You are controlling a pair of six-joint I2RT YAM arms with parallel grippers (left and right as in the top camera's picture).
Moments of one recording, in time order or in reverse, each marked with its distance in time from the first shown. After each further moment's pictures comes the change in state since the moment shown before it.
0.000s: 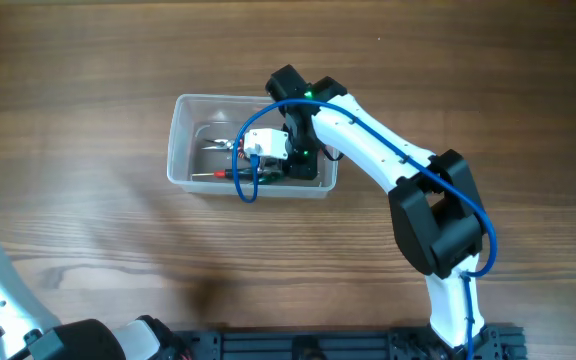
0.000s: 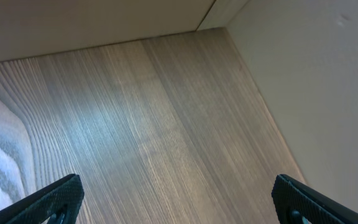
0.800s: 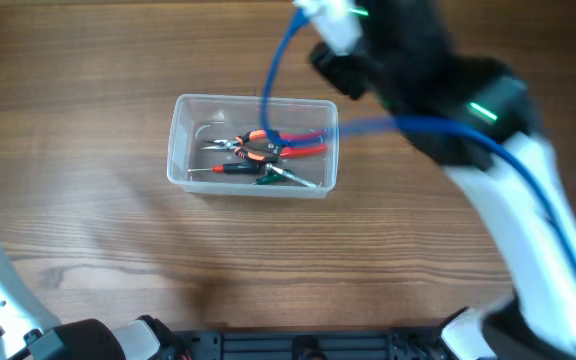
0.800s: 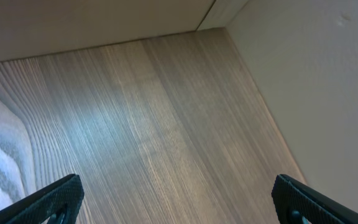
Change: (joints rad) left arm 0.000 0.000 0.000 0.000 0.000 0.000; right arm 0.004 -0.554 0.461 -0.041 0.605 0.528
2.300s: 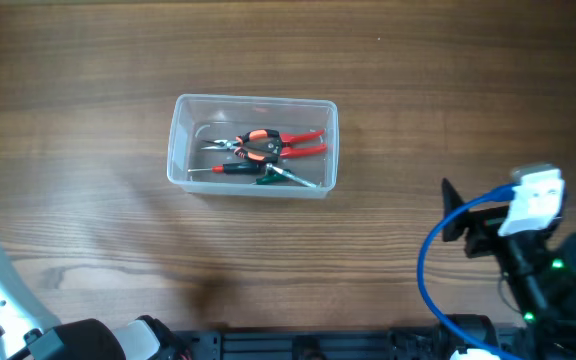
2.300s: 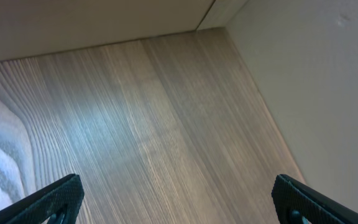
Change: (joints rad) left arm 0.000 0.000 0.000 0.000 0.003 0.000; right arm -0.648 -1.149 -1.345 0.373 -0.515 0.288
